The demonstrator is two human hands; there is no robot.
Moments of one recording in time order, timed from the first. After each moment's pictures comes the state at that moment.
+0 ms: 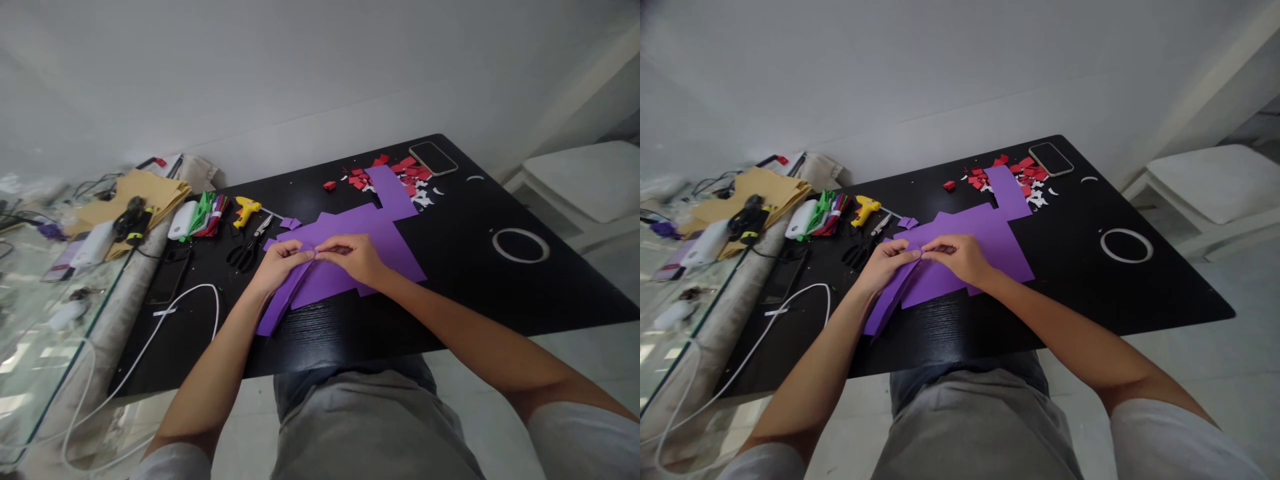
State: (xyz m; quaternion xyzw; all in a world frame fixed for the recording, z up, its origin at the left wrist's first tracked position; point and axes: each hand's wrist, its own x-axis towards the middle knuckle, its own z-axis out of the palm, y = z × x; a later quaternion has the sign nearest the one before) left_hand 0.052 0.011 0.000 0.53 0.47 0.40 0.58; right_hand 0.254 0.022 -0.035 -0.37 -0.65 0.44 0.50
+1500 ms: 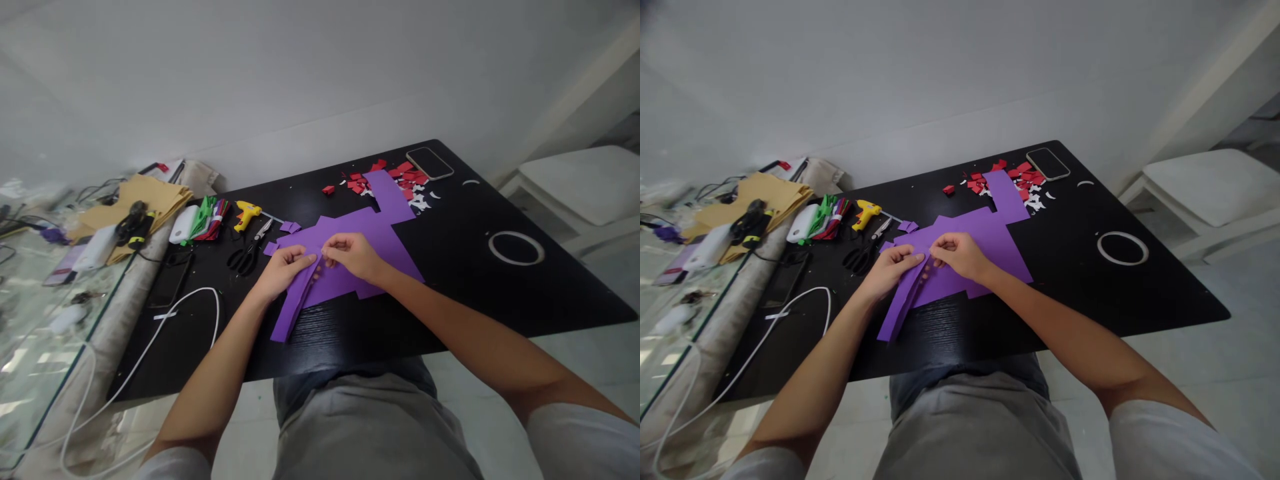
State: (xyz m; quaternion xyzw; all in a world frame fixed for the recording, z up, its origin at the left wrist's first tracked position) left_hand 0.052 0.010 -0.013 0.53 0.46 0.35 0.62; right_hand 0.256 0.032 -0.032 -0.37 -0.55 0.61 0.43
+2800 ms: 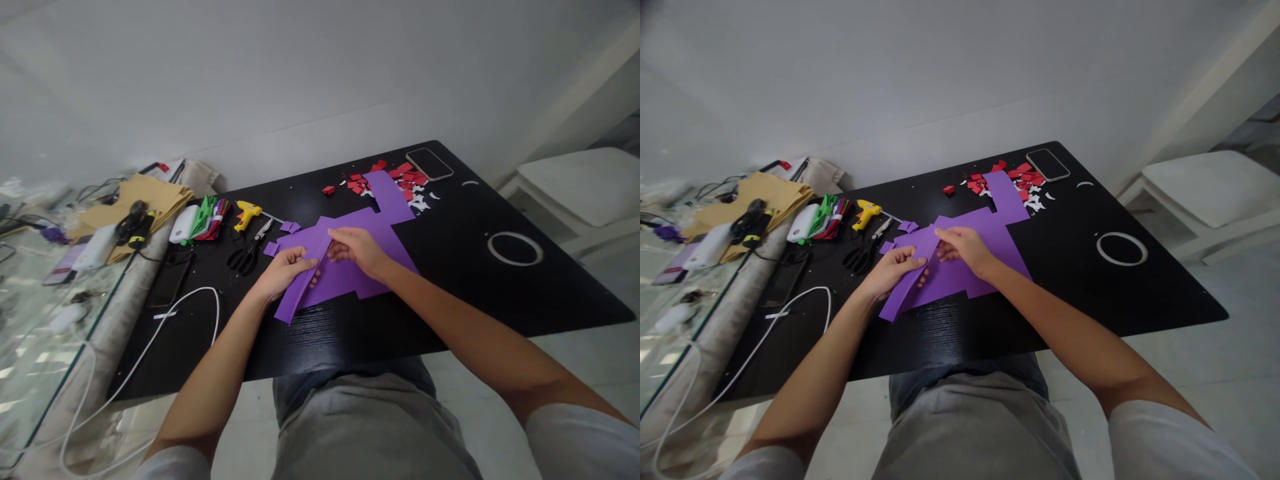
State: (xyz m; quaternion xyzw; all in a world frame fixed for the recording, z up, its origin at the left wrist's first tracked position) left_hand 0.056 0.007 -0.005 0.50 0.44 0.33 0.67; right_hand 0.263 0.041 -0.021 -0.40 -0.44 0.68 0.43
